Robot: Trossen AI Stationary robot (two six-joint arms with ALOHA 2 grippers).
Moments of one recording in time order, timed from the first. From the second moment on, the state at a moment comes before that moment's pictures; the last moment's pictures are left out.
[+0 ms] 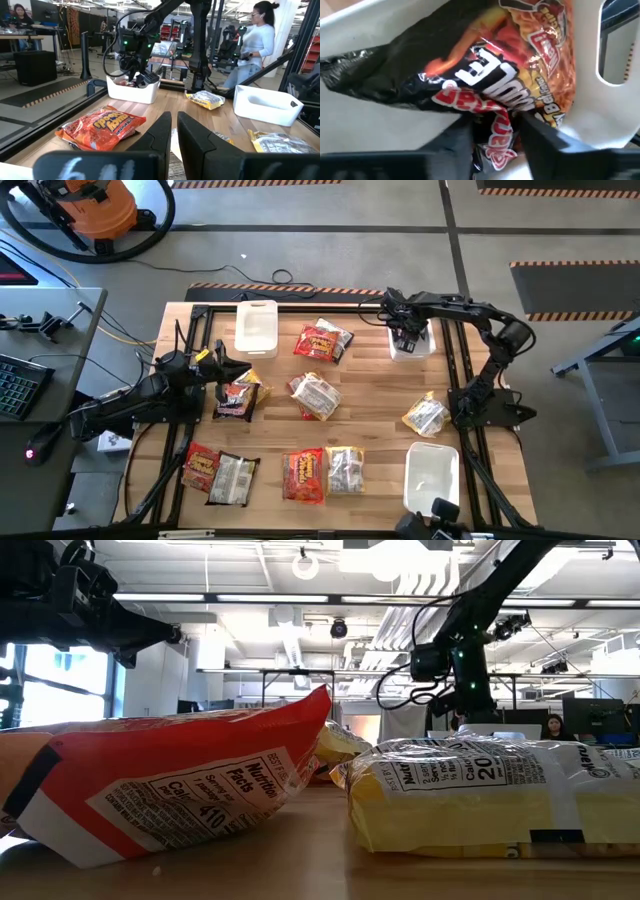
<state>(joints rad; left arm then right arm) 0.42 0.02 0.01 0.05 0.23 -0.08 -0.80 1.72 1.06 -0.83 0.41 -0.44</state>
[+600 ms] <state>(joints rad) 0.42 0.02 0.01 0.05 0.23 -0.08 -0.85 1.64 1.23 -1.01 0.18 -0.44</state>
